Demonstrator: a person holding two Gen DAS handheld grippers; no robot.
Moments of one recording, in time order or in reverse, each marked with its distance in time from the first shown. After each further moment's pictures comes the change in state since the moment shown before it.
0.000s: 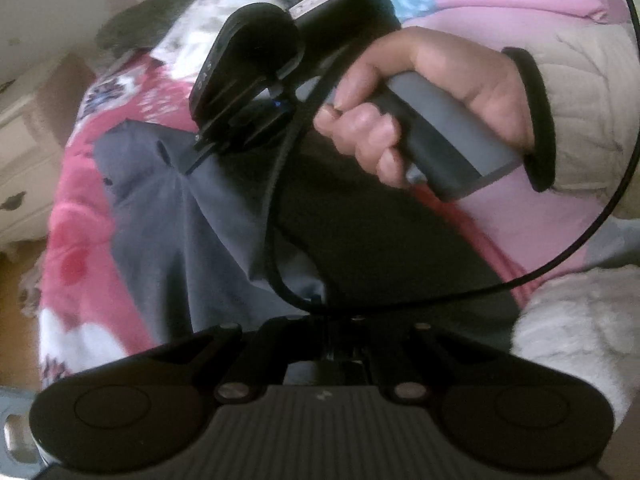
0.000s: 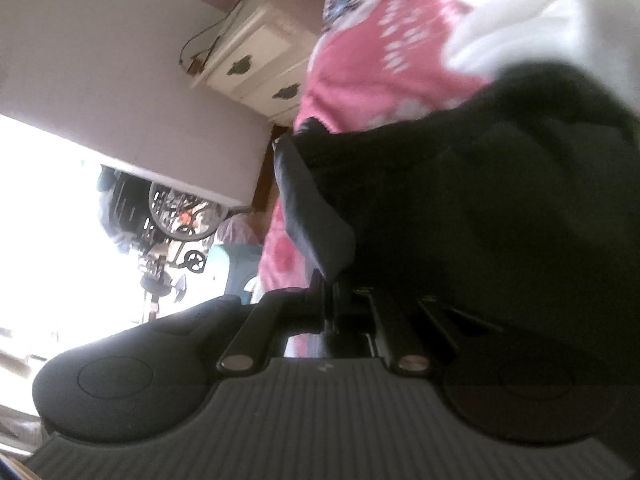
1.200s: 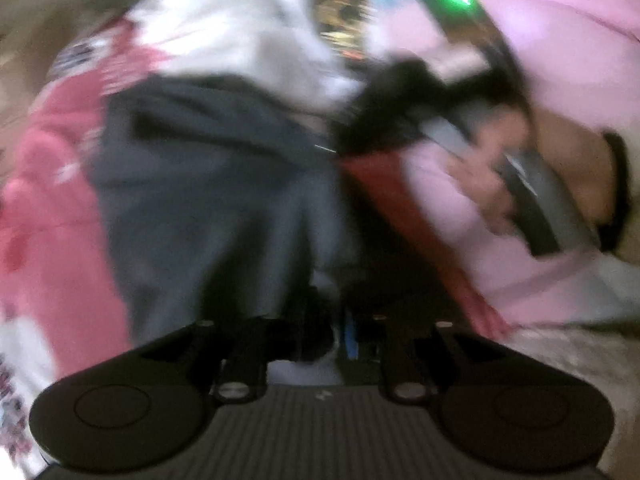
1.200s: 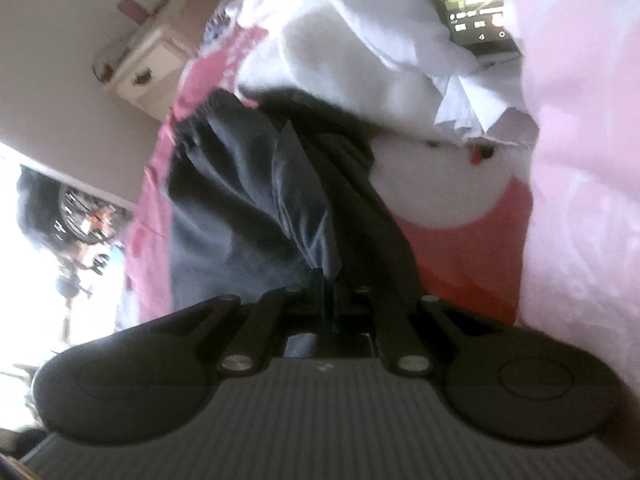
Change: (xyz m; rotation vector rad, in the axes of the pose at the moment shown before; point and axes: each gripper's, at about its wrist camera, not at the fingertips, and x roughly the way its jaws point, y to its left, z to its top) left arm 0.038 -0.014 0.031 -0.193 0.072 0.026; right arm -0.066 -0.099 -0.017 -0.075 -0.018 -0.307
